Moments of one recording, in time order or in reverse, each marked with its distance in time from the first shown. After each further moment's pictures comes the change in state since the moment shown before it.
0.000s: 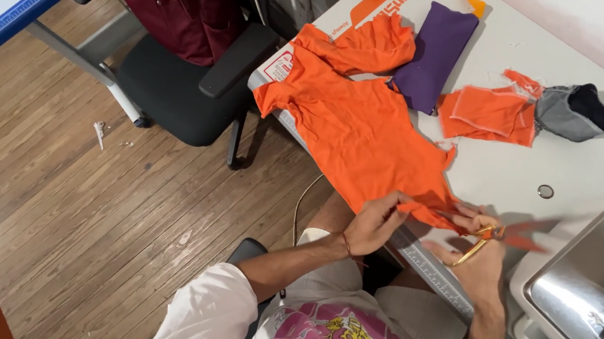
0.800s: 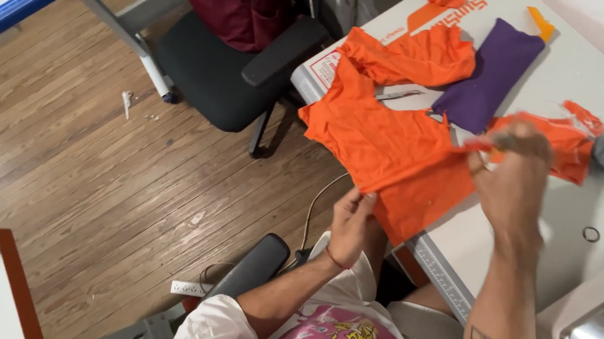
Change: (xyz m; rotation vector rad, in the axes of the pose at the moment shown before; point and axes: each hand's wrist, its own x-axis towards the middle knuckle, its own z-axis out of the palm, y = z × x) left_hand -0.021 0.048 -0.041 -0.611 0.726 -0.162; right_hand 0.151 -0.063 0.062 -0.650 -0.037 -0.685
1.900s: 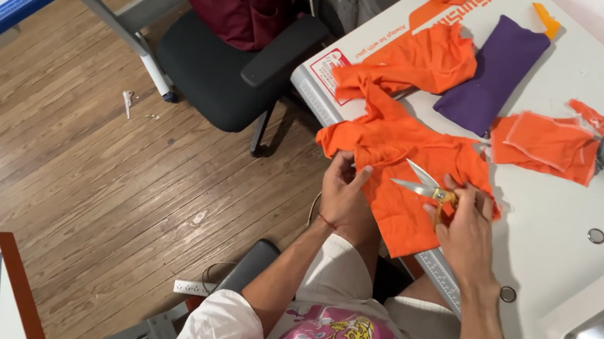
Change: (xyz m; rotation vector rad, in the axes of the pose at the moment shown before) left_hand 0.086 -0.029 -0.051 0.344 0.012 0.127; right_hand -0.112 -0.026 0.041 0.112 -0.319 0.289
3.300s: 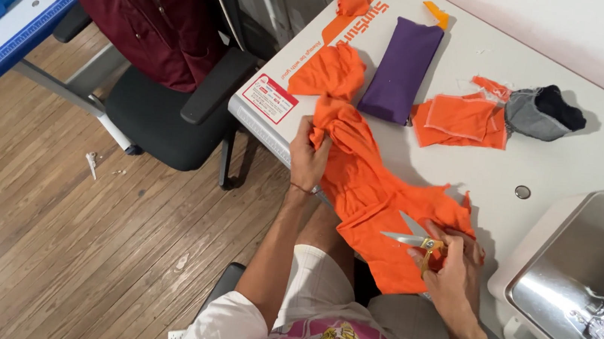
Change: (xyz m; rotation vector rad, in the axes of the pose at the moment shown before) left_hand 0.061 0.062 0.060 0.390 -0.162 0.249; right_hand -0.101 0.006 -0.057 0.053 0.169 0.161
